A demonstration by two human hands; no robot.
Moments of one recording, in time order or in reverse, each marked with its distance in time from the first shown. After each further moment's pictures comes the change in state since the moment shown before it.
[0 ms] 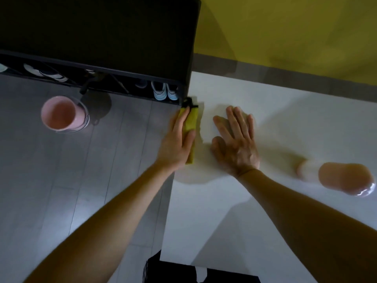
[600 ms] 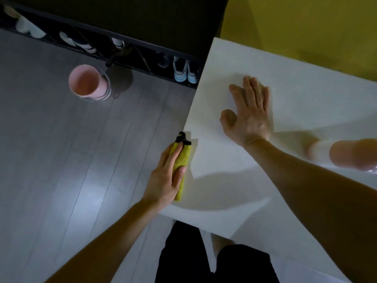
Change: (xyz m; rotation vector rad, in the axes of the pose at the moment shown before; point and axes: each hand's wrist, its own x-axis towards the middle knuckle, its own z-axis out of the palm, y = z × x) left_hand -0.207 -0.026 0.025 0.149 0.045 -0.102; right_hand 0.002 -0.002 -0.012 -0.128 -0.118 0.000
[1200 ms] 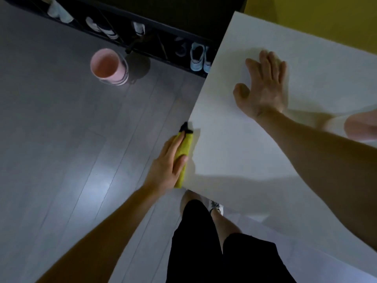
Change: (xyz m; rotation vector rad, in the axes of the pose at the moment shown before) left_hand -0.059 -0.010 0.008 0.029 0.040 -0.050; right_hand -0.005 -0.005 -0.008 -0.081 -0.044 0.008
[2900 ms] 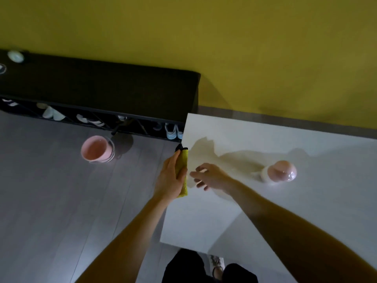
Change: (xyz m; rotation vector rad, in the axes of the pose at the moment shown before) left_hand 0.133 0.123 -0.065 0.002 0.027 -0.015; right_hand -0.044 -0.032 -0.087 1.040 -0.737 0.452
